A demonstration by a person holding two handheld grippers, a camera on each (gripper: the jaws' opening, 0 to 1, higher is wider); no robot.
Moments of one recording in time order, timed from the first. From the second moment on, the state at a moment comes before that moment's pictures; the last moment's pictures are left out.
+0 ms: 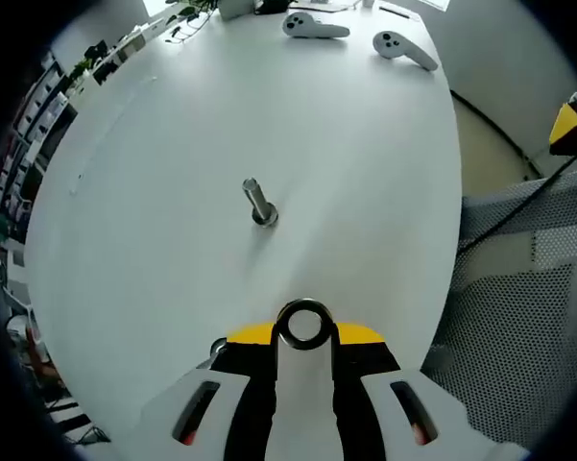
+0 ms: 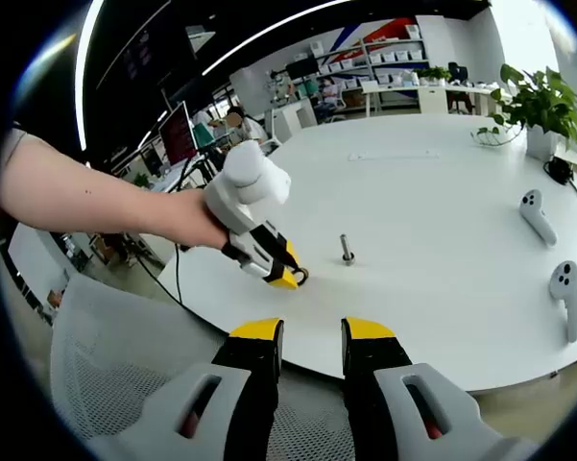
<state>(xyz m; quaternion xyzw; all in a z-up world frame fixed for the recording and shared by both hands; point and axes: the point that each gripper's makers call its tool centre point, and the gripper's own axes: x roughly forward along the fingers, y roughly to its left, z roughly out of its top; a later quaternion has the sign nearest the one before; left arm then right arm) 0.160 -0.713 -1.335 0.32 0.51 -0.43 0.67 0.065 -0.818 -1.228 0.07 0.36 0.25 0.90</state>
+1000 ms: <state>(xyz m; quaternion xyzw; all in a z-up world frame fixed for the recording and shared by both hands) 0.191 -0.664 -1.282 0.35 0.48 -0.40 0.70 0.064 -0.818 -1.228 0.07 0.36 0.25 0.89</state>
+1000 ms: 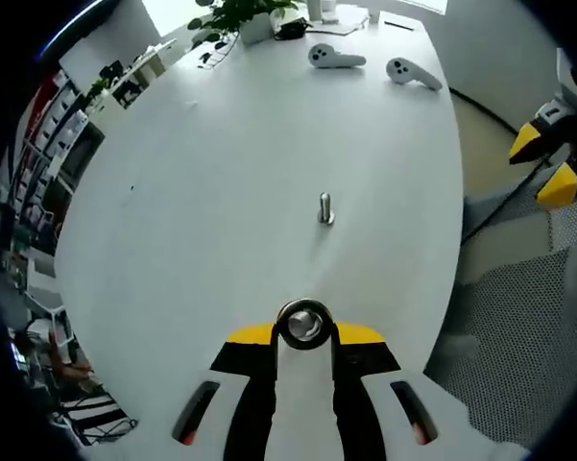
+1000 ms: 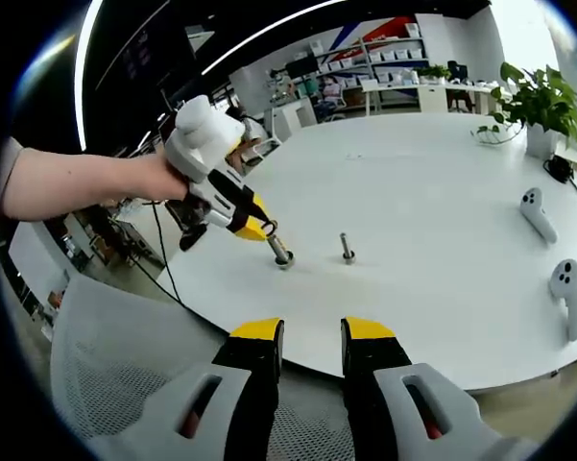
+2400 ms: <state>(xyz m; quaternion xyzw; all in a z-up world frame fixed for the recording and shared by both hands) 0.196 -0.661 -1.324 0.34 0.53 -0.40 0.66 0.066 -0.820 -1.229 0.08 0.36 0.24 0.90</state>
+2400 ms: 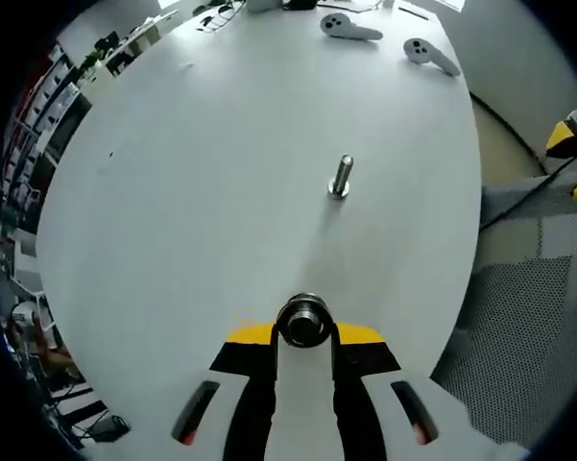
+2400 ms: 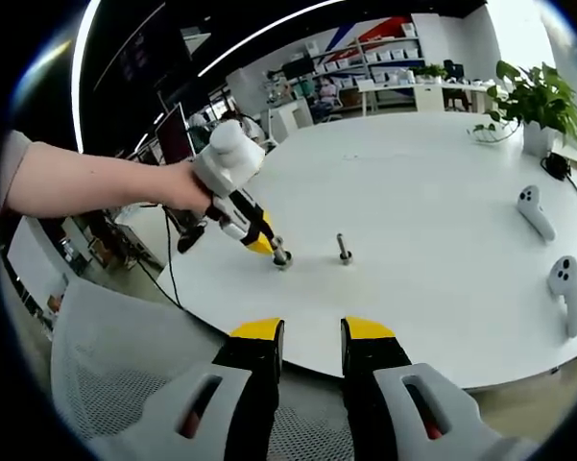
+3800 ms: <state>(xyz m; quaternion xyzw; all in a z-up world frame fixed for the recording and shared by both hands) 0.165 -0.622 -1.302 0.19 0.49 -0.33 0.78 0.066 -0.819 -1.227 0.07 0.36 0.25 0.90</state>
